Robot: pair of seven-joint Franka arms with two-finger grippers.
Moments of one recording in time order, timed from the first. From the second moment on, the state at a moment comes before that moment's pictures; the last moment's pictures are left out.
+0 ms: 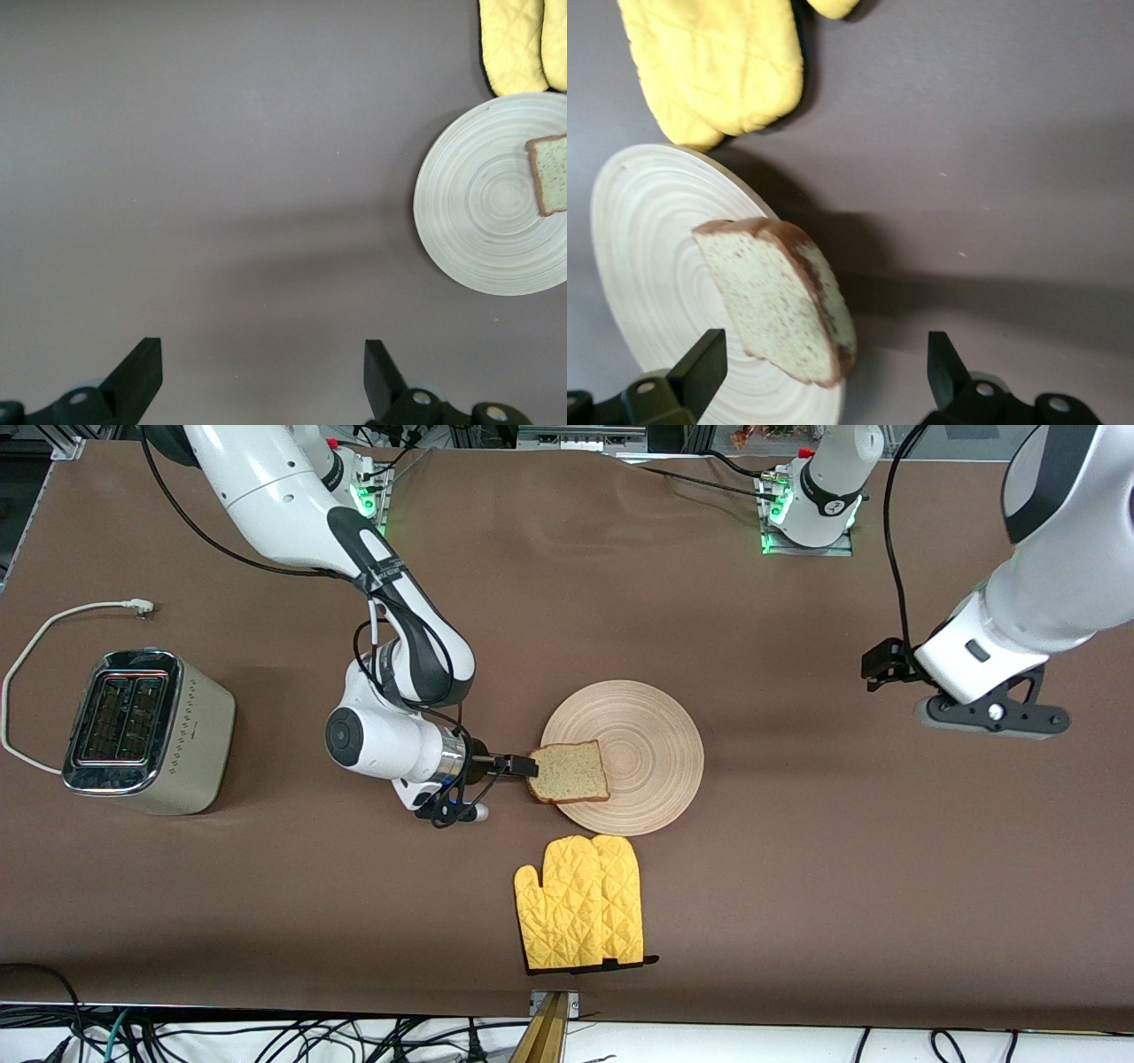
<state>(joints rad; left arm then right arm) 0.08 0.21 -0.30 -1.40 0.10 1.50 -0.12 0.39 0.78 0.13 -1.47 0.62 2.31 0.17</state>
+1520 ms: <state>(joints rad) -0.05 0.02 -0.07 -1.68 0.10 1.76 -0.14 0.42 0.90 0.17 -1.36 0.69 2.36 0.11</state>
